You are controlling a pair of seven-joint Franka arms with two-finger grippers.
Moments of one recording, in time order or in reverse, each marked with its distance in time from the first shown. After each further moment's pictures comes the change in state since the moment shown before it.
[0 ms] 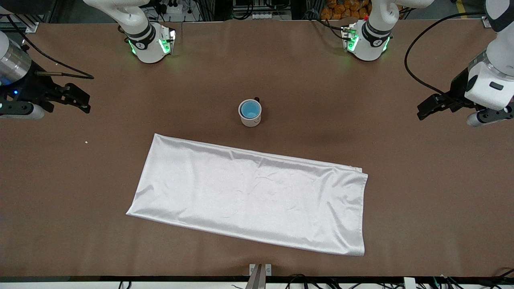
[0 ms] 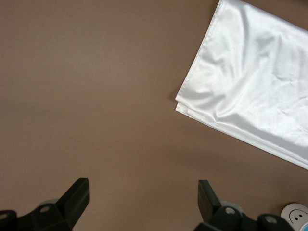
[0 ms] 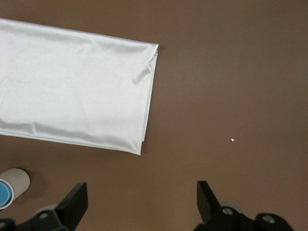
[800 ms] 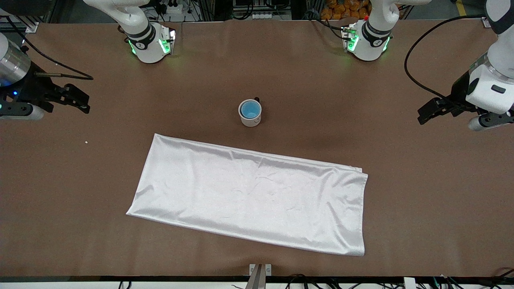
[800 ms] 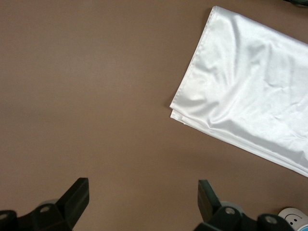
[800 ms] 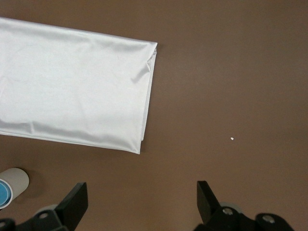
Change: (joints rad) left arm 0.132 0.035 -0.147 0.058 0.000 0.000 0.000; right arm -0.003 0.003 -0.001 0.000 0.000 -0.004 0.000
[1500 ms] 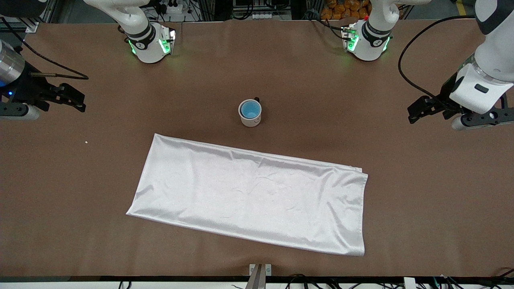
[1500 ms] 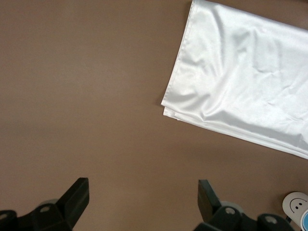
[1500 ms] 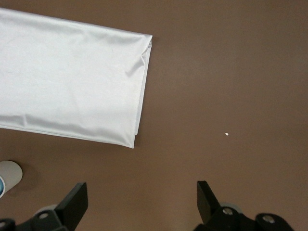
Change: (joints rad) left arm 0.018 0.010 -0.051 0.010 0.000 -0.001 0.082; right arm -0.030 0.000 -0.001 0.000 0.000 -0.033 -0.048
